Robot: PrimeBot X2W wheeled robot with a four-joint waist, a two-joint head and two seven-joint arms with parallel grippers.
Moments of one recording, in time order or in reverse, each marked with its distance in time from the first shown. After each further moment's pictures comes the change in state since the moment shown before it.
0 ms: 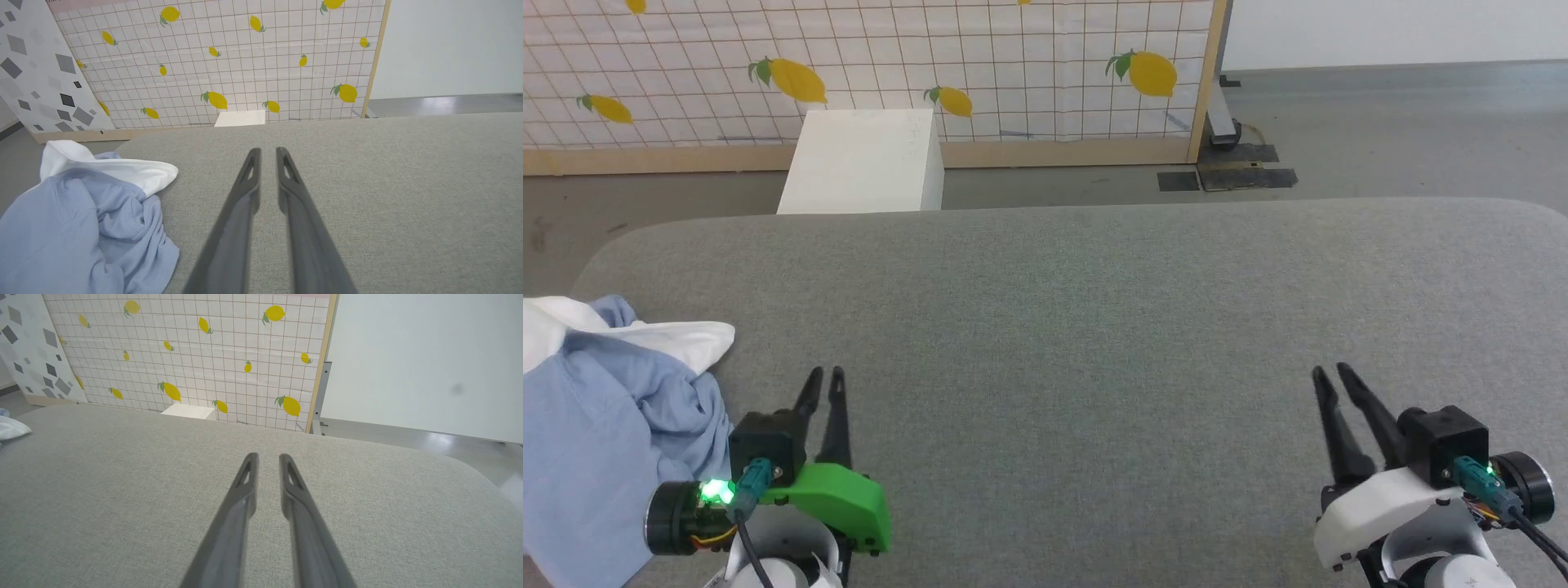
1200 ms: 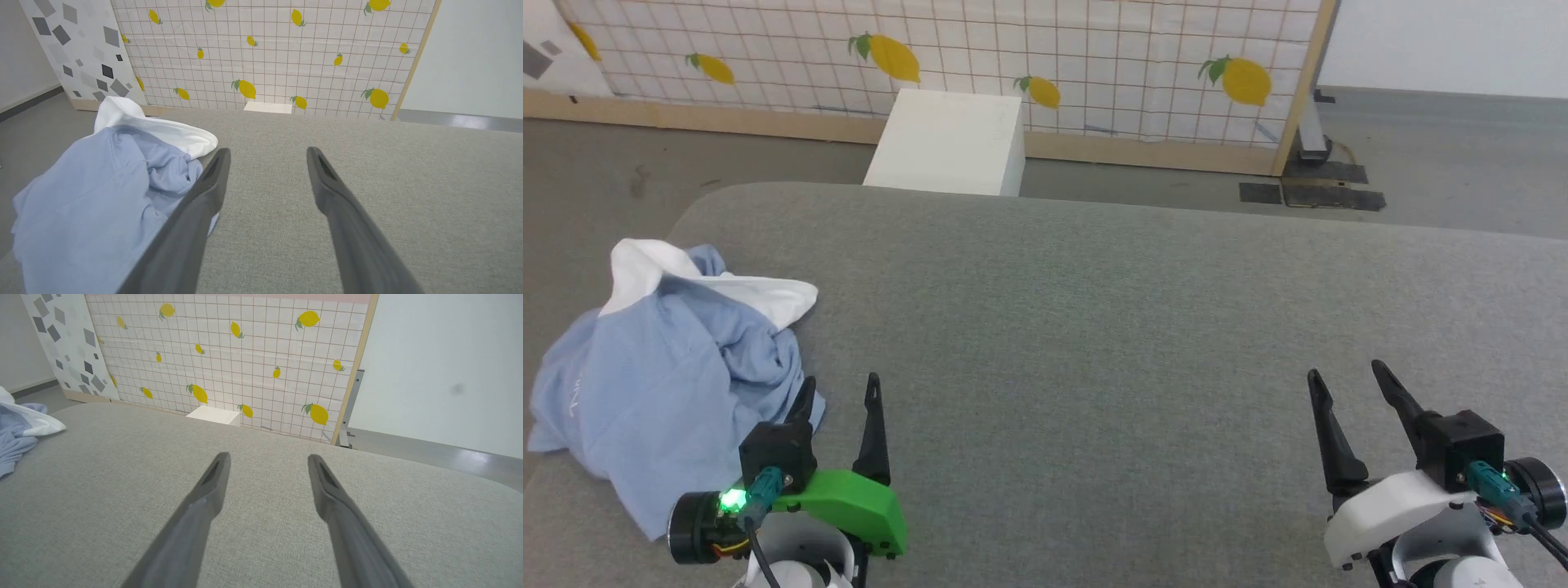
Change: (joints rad) left arm -0.011 0.005 -0.047 0.069 -0.073 0.045 -0.060; right arm 0.000 0.000 -0.028 0.021 0.002 0.000 -0.035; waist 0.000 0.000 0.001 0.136
